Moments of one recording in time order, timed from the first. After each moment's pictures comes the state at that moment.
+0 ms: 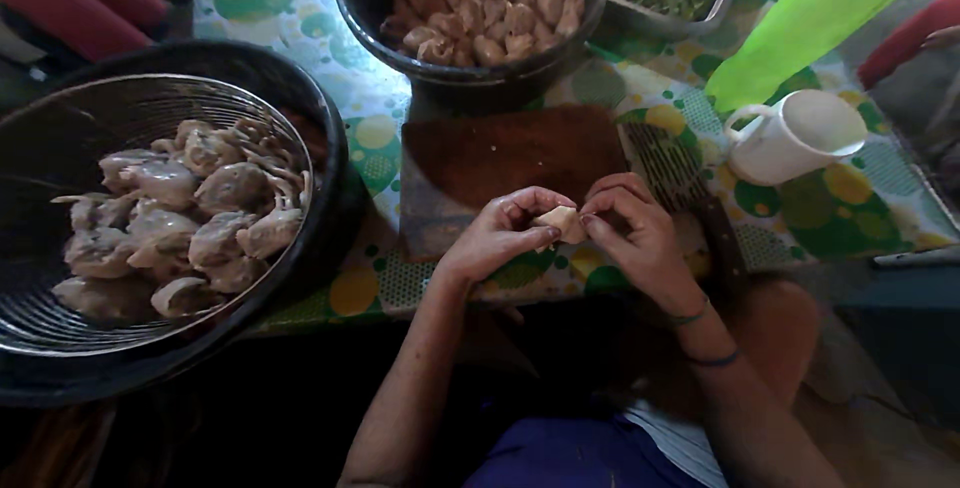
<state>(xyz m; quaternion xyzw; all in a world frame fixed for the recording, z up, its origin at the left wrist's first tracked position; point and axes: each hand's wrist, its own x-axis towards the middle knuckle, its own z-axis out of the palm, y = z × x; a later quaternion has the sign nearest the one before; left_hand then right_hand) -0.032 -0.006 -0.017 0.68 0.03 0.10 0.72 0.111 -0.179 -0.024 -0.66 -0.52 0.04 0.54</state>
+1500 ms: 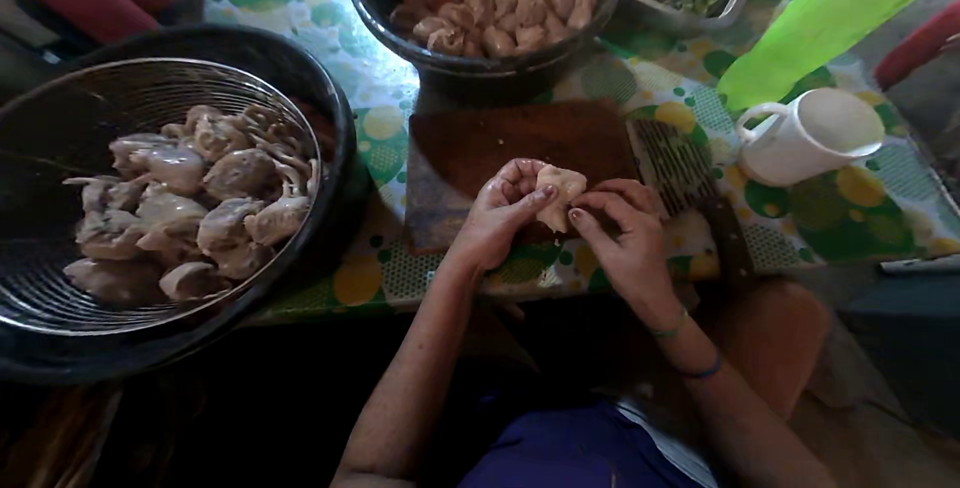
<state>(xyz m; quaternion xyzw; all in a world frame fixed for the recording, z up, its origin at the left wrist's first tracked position) -0.027 -0.009 -0.019 0.59 0.11 0.18 0.78 0.082 -0.168 -0.029 -0.74 -0.42 0.00 0.52</state>
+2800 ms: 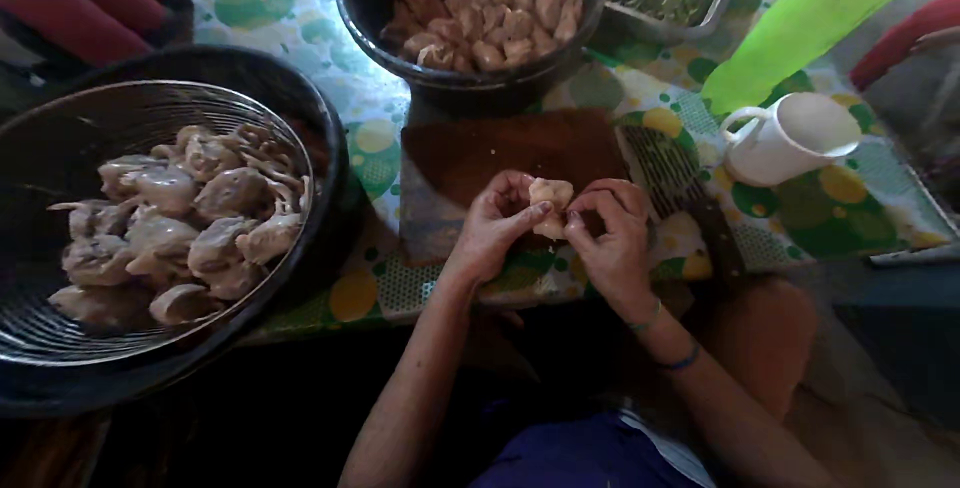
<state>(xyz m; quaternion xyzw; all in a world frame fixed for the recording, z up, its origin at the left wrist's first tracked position) -0.027 -0.013 -0.019 0.62 0.15 0.20 0.74 0.078 -0.154 -0.034 -0.73 -0.42 -0.08 0.53</state>
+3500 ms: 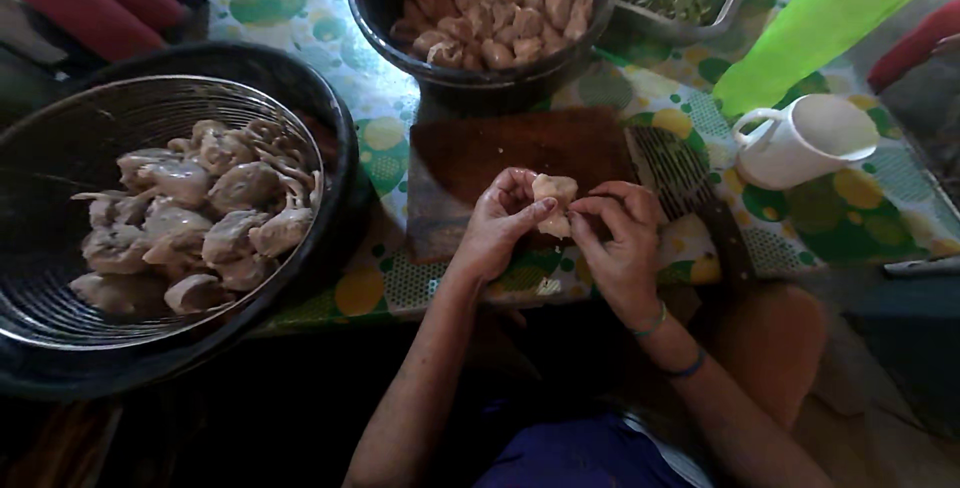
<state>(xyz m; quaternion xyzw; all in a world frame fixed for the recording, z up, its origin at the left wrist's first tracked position) -0.028 -0.013 -0.020 0.58 0.14 0.21 0.77 0.074 -0.153 -0.040 -0.72 -0.43 -0.12 0.53</state>
